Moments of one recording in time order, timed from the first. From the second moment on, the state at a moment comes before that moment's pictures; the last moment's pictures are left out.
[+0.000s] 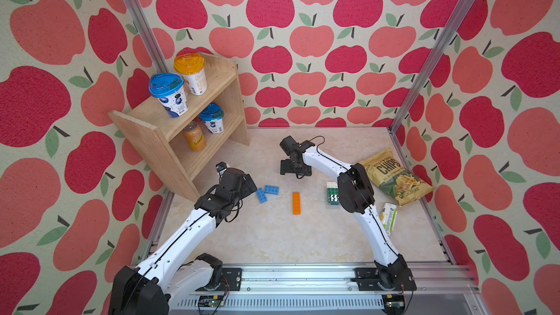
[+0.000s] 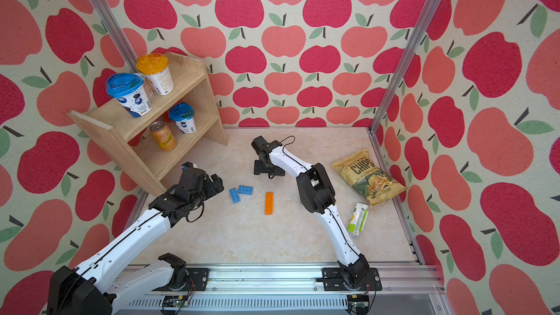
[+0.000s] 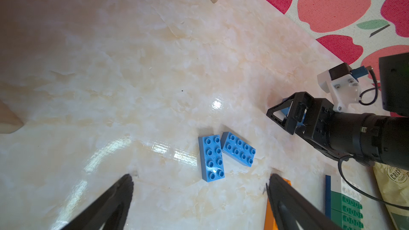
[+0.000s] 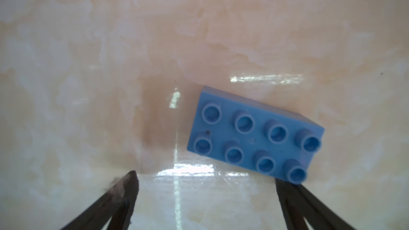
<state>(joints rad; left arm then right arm) -0.43 1.03 0.74 -0.50 -0.23 -0.79 0.74 2.45 2.13 -1.00 0.13 0.65</state>
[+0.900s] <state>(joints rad) -0.43 1.03 0.74 -0.50 -0.23 -0.79 0.68 2.51 2.25 -1.07 0.14 0.63</state>
